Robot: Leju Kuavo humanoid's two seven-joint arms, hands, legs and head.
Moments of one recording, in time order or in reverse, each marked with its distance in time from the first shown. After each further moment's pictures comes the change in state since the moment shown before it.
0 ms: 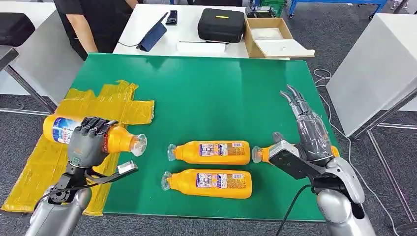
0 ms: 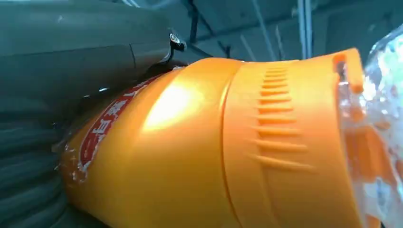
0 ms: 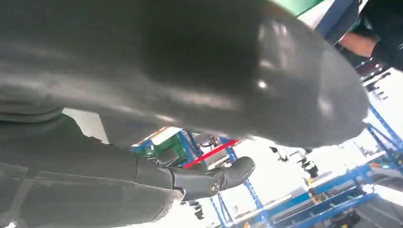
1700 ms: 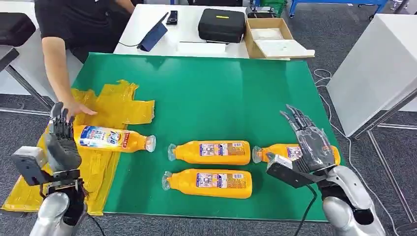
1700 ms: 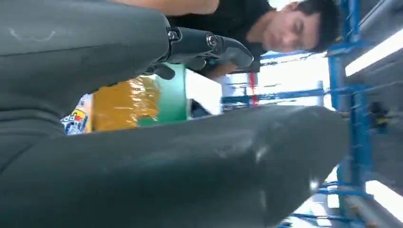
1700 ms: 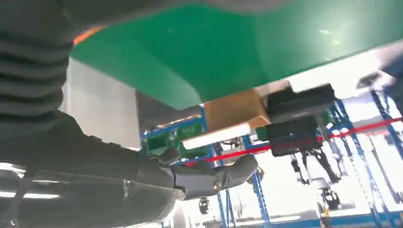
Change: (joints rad) left arm 0.172 -0.046 0.044 -0.387 1.568 -0.440 -0.165; right arm 0.066 -0.167 0.009 0.097 0.147 -0.026 -0.004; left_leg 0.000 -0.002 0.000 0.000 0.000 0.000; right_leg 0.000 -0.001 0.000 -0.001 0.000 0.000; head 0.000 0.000
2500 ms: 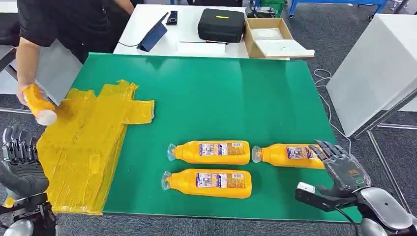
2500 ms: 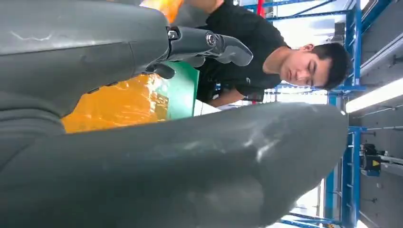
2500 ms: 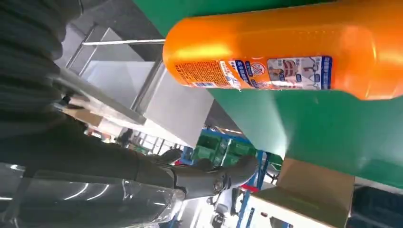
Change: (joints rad) left arm 0.223 0.070 0.126 -0.142 0.179 -0.005 -0.058; right arm 0.152 -0.211 -0.085 0.050 0.234 0.124 0.018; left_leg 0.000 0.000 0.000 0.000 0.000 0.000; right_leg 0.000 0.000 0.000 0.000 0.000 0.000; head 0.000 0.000
